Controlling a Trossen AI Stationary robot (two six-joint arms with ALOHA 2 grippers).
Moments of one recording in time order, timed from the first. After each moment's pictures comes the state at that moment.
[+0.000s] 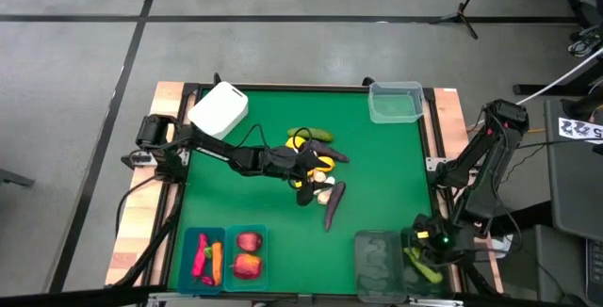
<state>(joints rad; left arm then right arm) -0.06 1.80 0.99 0.47 -0.08 -0.19 1.19 1.16 0.68 -0.57 0.03 1.85</state>
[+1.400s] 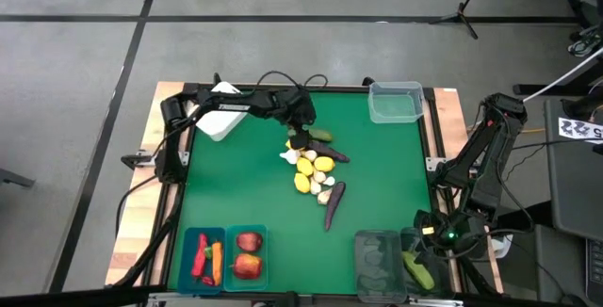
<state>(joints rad) 0.43 1.99 1.35 -0.33 0.17 0.17 1.19 1.03 0.68 -0.48 0.23 1.67</state>
